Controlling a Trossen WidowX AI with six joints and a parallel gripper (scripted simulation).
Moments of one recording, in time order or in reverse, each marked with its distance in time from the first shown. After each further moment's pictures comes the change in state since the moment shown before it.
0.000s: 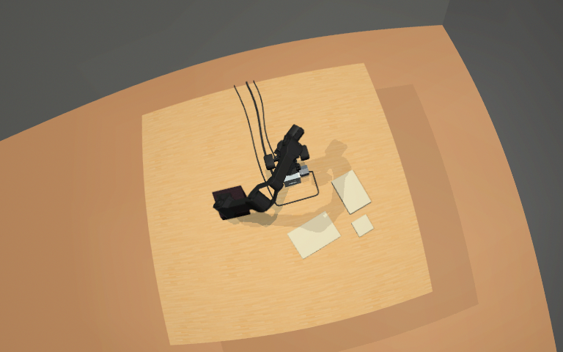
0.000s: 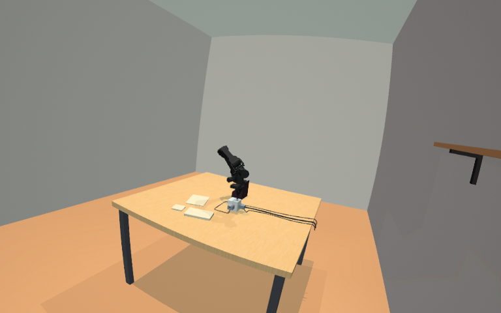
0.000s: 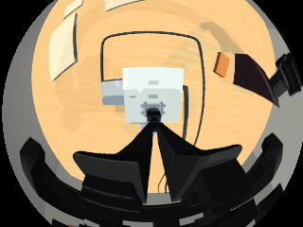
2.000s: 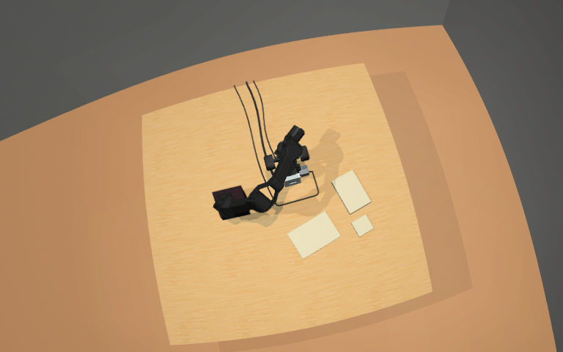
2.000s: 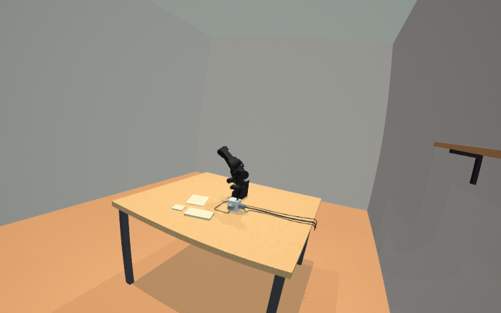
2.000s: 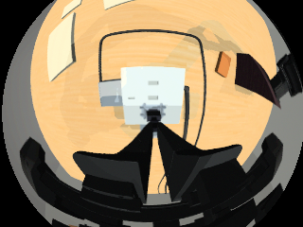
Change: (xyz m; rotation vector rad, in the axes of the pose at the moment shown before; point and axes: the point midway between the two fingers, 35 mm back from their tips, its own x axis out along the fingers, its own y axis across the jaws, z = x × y) arm 0.007 0.000 0.000 0.000 0.004 -0.003
